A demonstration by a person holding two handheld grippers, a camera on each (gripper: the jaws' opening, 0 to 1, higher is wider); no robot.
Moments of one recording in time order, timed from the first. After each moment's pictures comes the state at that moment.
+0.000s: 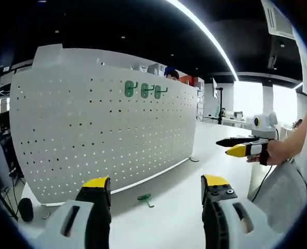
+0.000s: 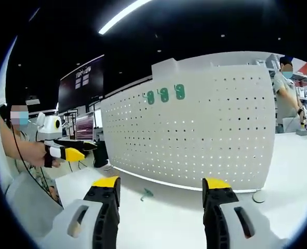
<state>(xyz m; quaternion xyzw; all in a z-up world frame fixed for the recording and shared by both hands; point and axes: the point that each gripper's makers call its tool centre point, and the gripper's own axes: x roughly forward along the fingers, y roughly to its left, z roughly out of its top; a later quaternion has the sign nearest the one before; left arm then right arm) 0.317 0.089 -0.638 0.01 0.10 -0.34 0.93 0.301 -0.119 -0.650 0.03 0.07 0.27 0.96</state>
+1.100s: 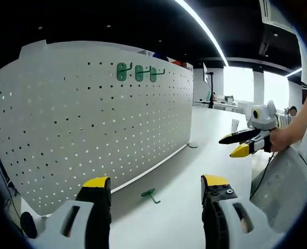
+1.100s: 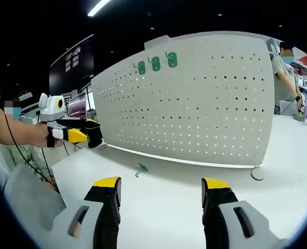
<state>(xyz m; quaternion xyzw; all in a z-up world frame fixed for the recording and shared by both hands) 0.347 0.086 -0.663 0.06 0.15 -0.38 0.91 0.301 -0.126 -0.699 0.02 0.17 0.25 0.95</state>
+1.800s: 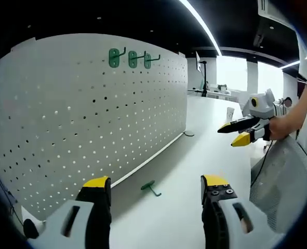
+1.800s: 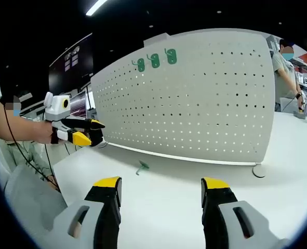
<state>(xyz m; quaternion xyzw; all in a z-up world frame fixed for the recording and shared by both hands) 0.355 0.080 -0.679 0.10 0.19 -0.42 0.89 0.300 -0.125 -0.702 0.02 0.18 0.26 0.95</state>
